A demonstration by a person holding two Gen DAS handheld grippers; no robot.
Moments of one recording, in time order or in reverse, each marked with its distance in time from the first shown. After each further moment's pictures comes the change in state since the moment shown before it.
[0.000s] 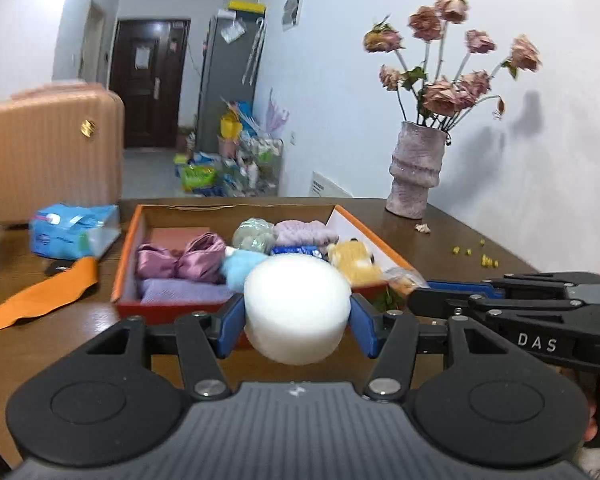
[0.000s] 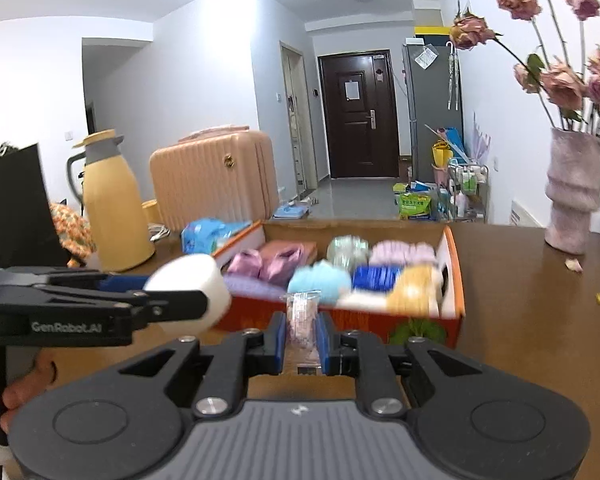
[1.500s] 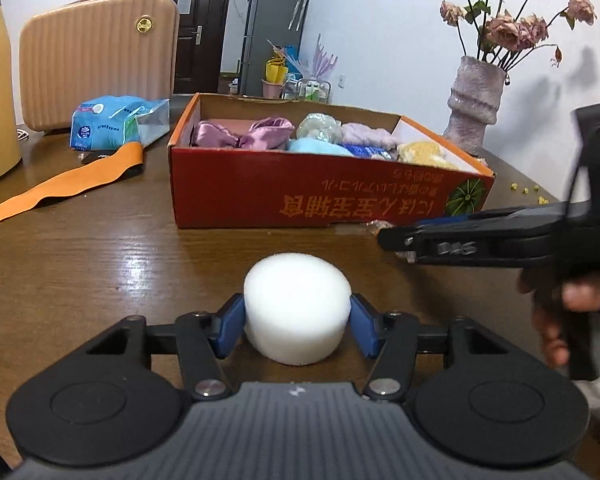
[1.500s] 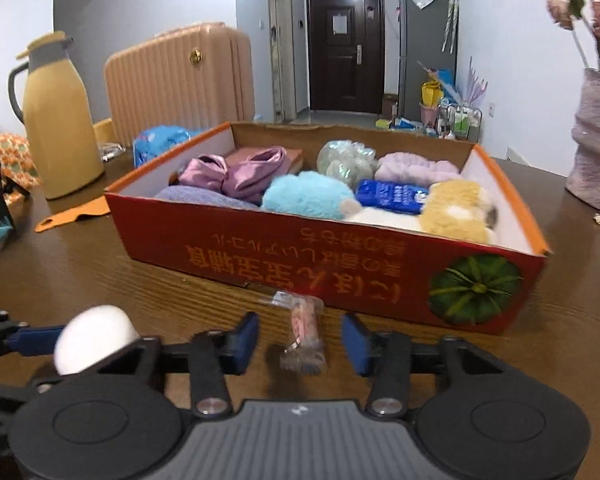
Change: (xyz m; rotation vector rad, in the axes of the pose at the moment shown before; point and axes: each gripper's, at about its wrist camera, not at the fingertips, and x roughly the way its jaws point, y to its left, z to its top) left arm 0.013 0.037 -0.092 -0.059 0.133 0.127; right arm 0.122 0.009 -0.042 -0.037 0.229 -0.092
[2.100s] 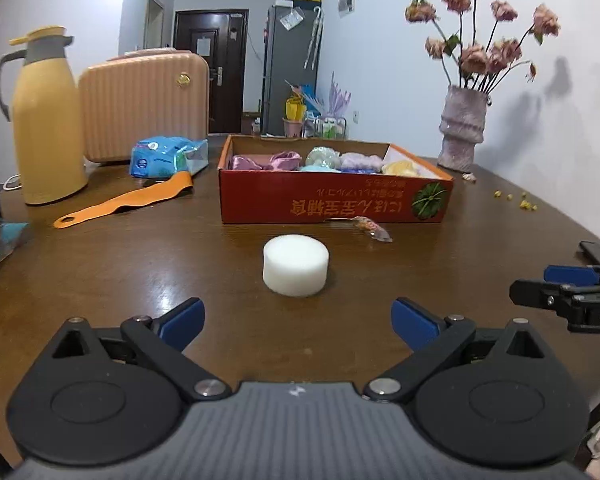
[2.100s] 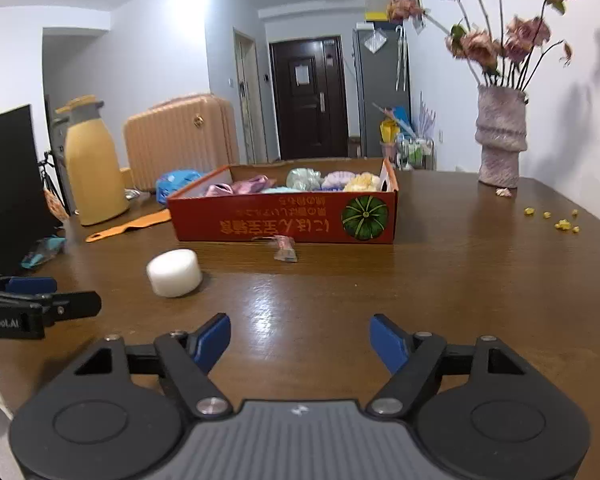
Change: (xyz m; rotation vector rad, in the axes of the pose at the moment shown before) left arm -0.112 -0.029 -0.050 0.040 -0.112 0.097; right arm -0.187 0.005 -0.118 0.103 -0.174 -0.062
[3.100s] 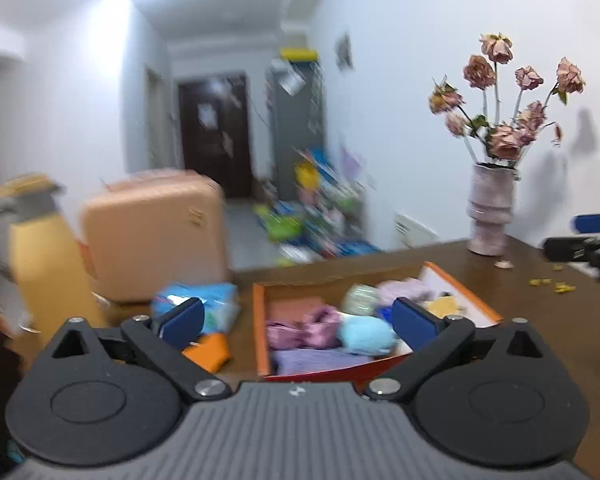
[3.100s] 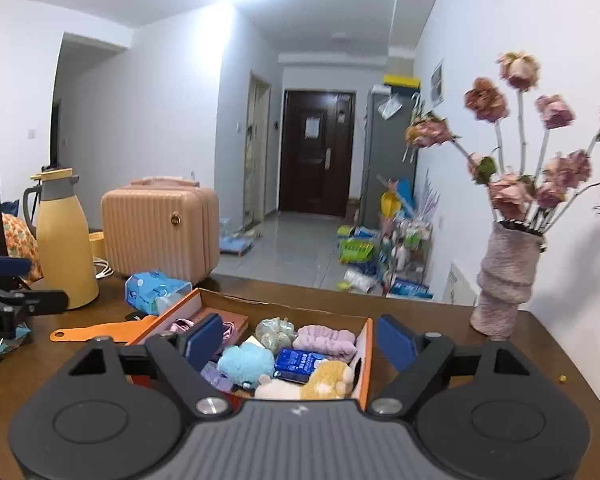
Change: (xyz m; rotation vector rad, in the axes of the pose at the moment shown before) left arm 0.001 0.014 0.151 0.121 -0.216 0.112; right arm 0.021 -0.018 0.186 -0.145 -0.176 -0.041
